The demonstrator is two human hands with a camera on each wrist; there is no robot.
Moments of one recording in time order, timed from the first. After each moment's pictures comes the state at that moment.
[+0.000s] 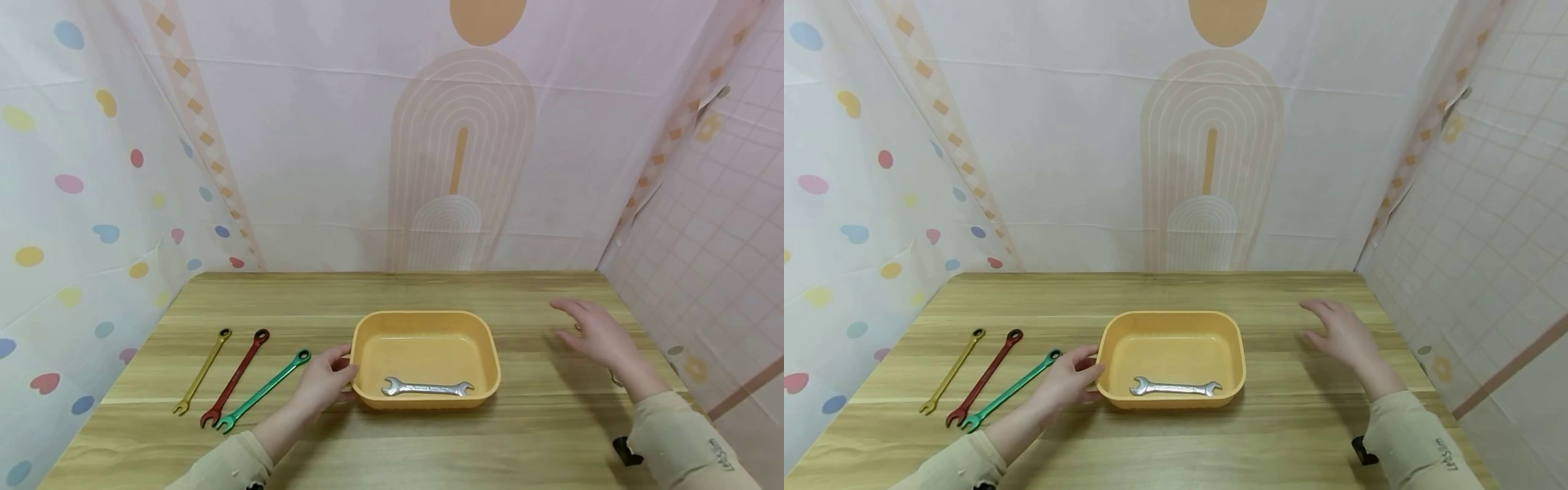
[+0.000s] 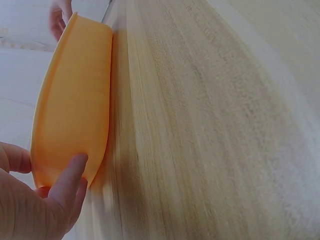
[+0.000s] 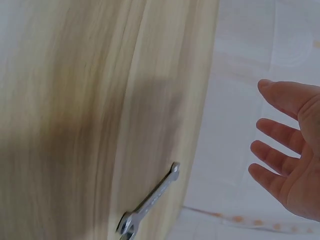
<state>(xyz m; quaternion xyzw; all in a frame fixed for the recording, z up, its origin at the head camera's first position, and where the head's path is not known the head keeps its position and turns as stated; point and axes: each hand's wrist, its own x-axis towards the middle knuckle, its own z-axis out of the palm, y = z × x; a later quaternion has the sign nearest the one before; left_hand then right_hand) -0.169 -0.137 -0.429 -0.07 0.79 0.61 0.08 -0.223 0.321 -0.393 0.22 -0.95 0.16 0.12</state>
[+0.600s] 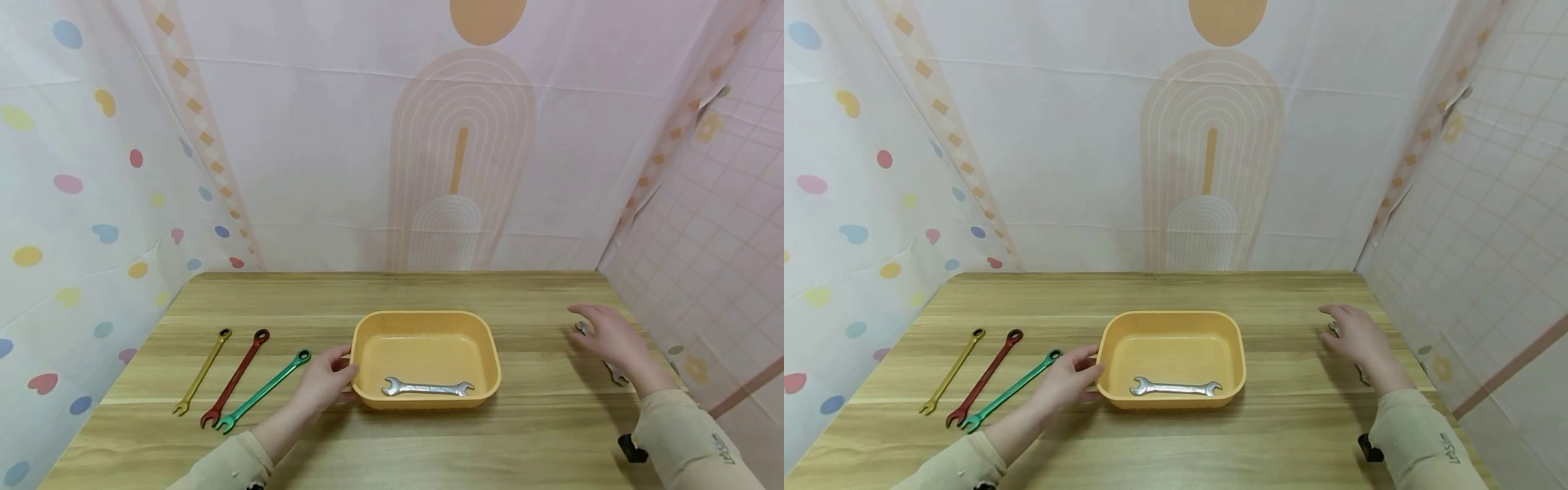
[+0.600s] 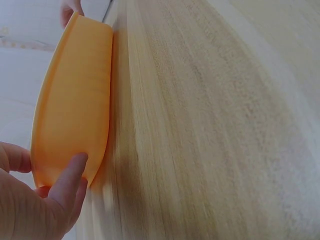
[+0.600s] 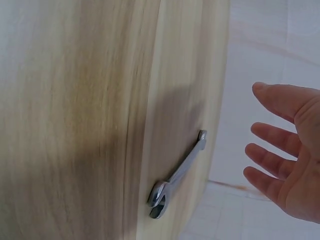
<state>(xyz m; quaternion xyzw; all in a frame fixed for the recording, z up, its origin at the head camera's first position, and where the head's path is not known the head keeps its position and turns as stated) -0.169 -0.138 -0.429 -0.06 0.79 0.61 0.08 -0.228 0.344 -0.401 0.16 -0.97 0.16 0.07</state>
